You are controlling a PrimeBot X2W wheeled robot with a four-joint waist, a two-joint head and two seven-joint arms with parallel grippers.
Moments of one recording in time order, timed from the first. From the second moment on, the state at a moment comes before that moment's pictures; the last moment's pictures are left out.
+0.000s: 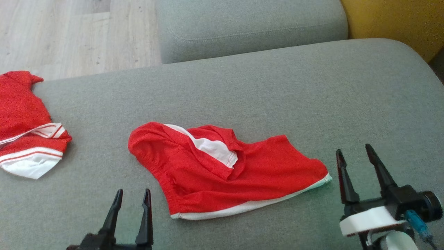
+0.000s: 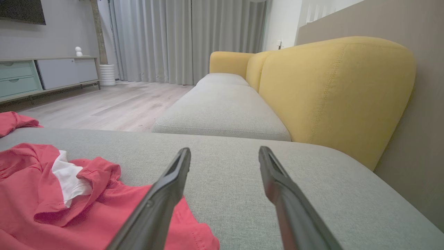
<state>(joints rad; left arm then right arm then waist) 0.13 0.24 -0.39 0.10 -0.42 0.16 -0.25 0.05 -0.05 0.01 0.15 -0.05 0.13 -0.26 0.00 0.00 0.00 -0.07</state>
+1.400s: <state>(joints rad) 0.20 0.13 -0.31 0.21 -0.36 -0.12 -0.04 -0.12 -0.05 0.07 0.55 -0.01 0.13 -0.09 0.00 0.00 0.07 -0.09</state>
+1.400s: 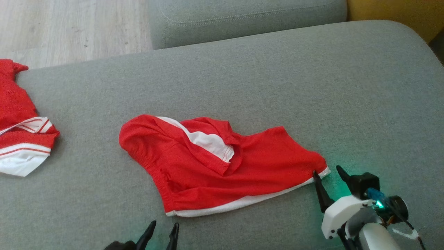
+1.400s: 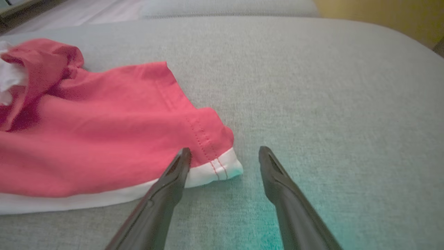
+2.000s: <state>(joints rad) 0.10 0.18 -0.44 0.29 -0.49 -0.12 -0.07 -0.19 -0.05 0.12 0.68 -0.01 0.13 -0.10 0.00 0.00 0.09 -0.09</state>
